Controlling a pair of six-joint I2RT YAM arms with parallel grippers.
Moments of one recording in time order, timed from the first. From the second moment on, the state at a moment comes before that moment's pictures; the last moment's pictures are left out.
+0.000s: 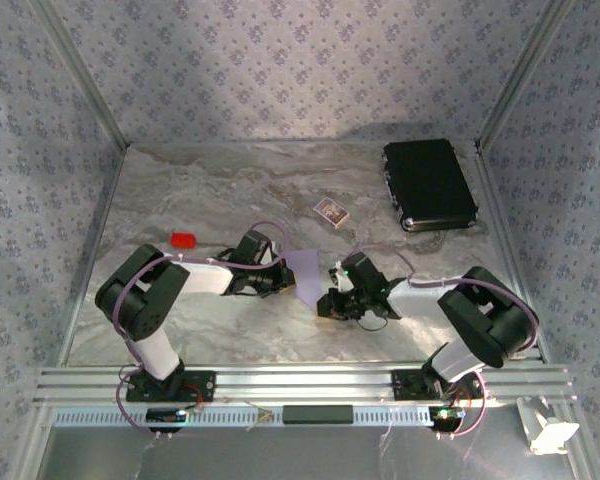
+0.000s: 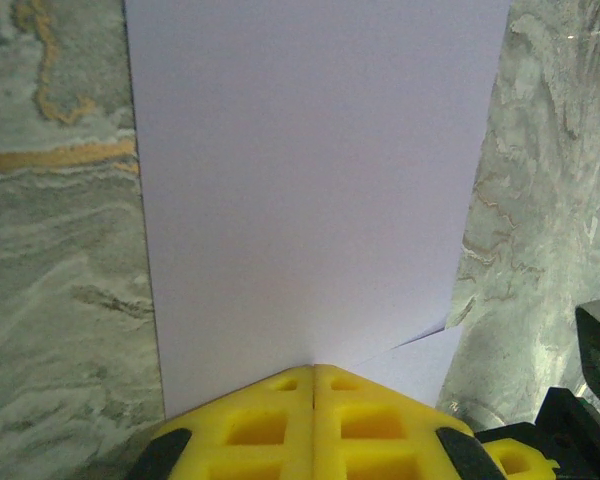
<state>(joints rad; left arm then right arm) -0.65 1.71 0.68 0.15 0.45 -0.96 0.71 1.51 0.46 0.12 -0.55 0.78</state>
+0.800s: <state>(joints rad) -0.79 1.56 0.62 0.12 0.25 -1.06 0.69 1.17 0.44 -0.07 -0.17 0.75</state>
